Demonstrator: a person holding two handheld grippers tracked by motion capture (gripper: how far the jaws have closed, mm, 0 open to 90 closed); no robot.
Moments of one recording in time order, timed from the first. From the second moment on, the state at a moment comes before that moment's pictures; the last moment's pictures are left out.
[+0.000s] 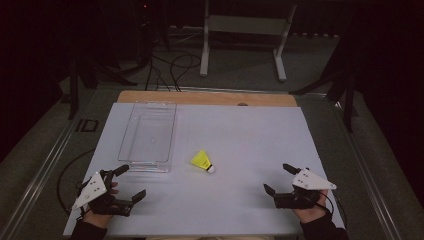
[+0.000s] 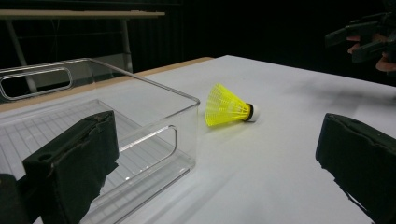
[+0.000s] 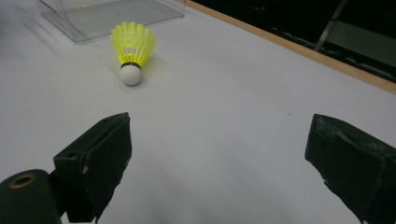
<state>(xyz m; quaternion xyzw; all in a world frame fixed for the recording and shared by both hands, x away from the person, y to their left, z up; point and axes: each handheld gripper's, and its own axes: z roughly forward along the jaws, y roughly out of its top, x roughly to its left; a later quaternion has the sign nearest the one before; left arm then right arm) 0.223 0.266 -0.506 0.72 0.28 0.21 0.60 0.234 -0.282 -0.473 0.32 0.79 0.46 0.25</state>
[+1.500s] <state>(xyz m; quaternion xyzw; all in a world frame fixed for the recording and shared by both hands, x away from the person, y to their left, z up) 0.222 0.265 -0.506 0.72 0.28 0.21 0.61 0.269 -0.210 -0.390 0.25 0.83 0.42 0.26</state>
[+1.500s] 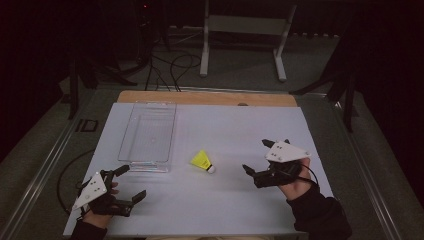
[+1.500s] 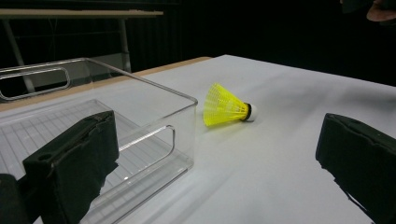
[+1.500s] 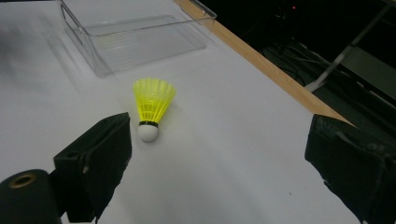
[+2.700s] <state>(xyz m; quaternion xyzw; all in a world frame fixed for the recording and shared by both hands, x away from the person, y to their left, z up) 0.221 0.266 -0.505 0.72 0.27 0.21 0.61 0.308 -0.143 -0.407 0.23 0.86 0.40 0.19</state>
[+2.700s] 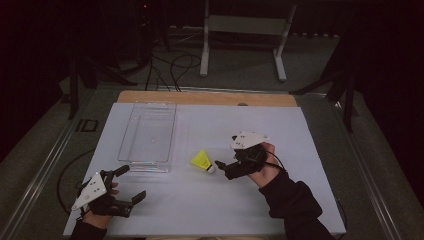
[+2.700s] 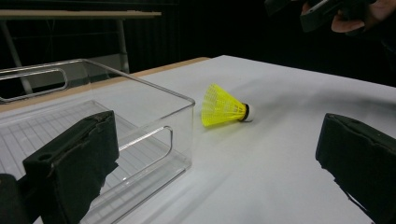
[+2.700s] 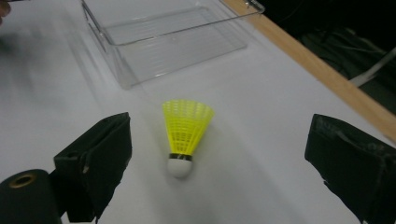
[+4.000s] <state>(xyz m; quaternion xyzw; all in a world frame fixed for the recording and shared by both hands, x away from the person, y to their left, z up) 0.221 0.267 -0.505 0.72 0.27 0.20 0.61 0.340 -0.103 -0.483 0.27 0.90 0.33 0.09</state>
